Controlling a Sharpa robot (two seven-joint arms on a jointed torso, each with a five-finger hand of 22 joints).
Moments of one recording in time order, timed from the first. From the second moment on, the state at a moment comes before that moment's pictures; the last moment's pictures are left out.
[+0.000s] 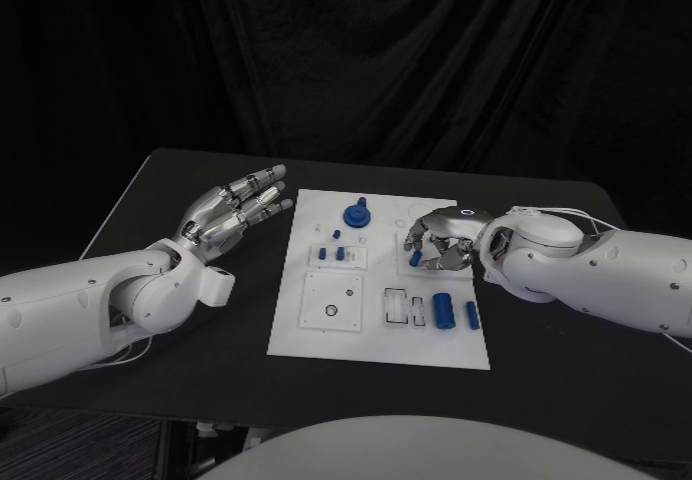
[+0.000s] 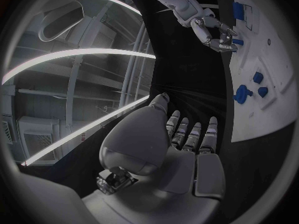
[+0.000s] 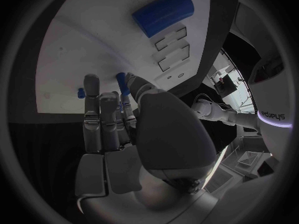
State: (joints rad) left arm 1.16 -1.02 -0.21 1.57 -0.09 -0.04 0.68; left_hand 1.50 0.19 -0.07 0.18 0.40 0.41 0.07 0.05 0.06 0.10 0.10 0.28 0.04 0.09 0.18 0.09 0.02 0.16 0.14 0.29 0.04 0.30; right arm 1.26 -0.79 -0.25 1.49 -1.50 -0.21 -0.05; right_hand 1.51 -0.13 0.31 0.11 0.19 0.73 0.13 0.30 0.18 0.60 0.13 0.74 0.36 1.24 0.05 1.09 1.01 0.16 1.18 0.15 0.47 1.31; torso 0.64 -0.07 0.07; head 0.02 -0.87
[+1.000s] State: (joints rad) left arm 1.16 -1.01 -0.21 1.55 -0.09 -0.04 0.68; left_hand 1.49 0.18 -0.05 0.13 0.41 0.42 0.08 0.05 0.06 0.11 0.11 0.31 0.04 0.12 0.21 0.13 0.03 0.16 0.20 0.29 0.06 0.34; right arm 1.24 -0.78 -0.25 1.47 -1.48 -0.26 -0.03; right_hand 1.54 -0.11 0.41 0.04 0.32 0.87 0.16 0.36 0.24 0.76 0.11 0.70 0.27 1.28 0.02 1.12 1.02 0.16 1.22 0.12 0.57 1.31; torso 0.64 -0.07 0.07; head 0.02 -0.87
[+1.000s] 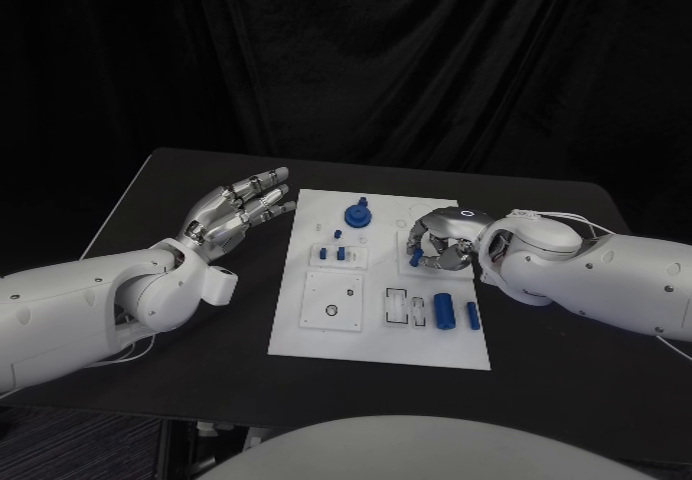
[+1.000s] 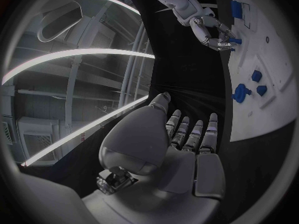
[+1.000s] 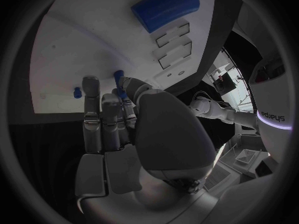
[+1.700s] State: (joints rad) left arm 1.16 -1.00 -0.21 1.54 -0.09 -0.04 0.68; left_hand 1.49 0.18 -0.05 0.13 0.41 0.41 0.08 0.05 0.06 0.11 0.11 0.31 0.04 0.12 0.21 0.13 0.03 0.16 0.21 0.29 0.06 0.34; right arm 1.29 -0.85 -0.24 1.61 -1.48 -0.31 -0.03; right_hand 1.51 -0.11 0.40 0.02 0.32 0.91 0.15 0.40 0.27 0.82 0.09 0.71 0.26 1.29 0.01 1.13 1.02 0.16 1.22 0.11 0.62 1.31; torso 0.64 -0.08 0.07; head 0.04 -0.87
